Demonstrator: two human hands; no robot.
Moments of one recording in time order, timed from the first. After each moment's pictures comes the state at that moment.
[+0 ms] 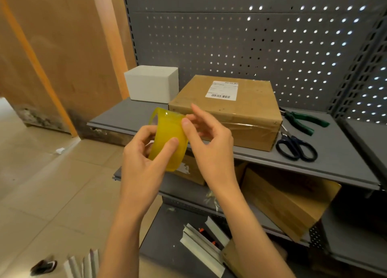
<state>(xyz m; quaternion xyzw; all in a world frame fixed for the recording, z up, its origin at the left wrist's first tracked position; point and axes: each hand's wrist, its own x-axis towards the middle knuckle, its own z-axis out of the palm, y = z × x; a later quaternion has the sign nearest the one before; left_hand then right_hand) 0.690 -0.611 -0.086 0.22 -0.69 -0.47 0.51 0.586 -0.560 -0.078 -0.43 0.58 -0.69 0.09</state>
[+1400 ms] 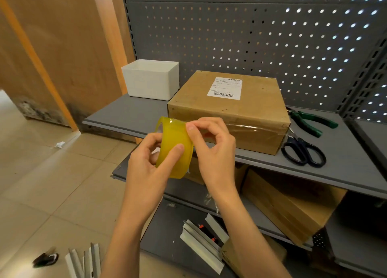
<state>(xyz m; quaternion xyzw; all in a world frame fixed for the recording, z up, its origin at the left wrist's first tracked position) 0.678 -0.617 -0.097 0.23 -0.68 -0.51 0.46 0.572 -0.574 -0.095 -0.40 0.58 -0.71 0.06</state>
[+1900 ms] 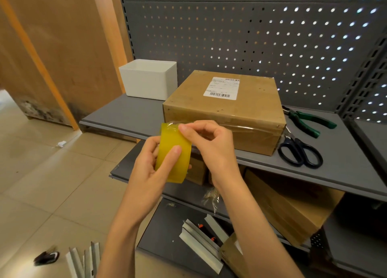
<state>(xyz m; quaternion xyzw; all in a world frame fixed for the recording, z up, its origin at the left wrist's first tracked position) 0.675 -0.615 -0.104 0.20 -0.70 -0.55 0.40 0.549 -0.574 -0.088 -0.37 0.58 -0.69 0.22</state>
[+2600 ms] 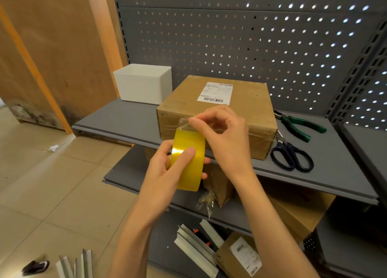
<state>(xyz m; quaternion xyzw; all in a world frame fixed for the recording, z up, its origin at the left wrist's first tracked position) 0.649 -0.599 -0.090 0.21 -0.63 -0.66 0.35 0.524 -0.562 -0.067 -0.49 0.60 -0.63 0.00</state>
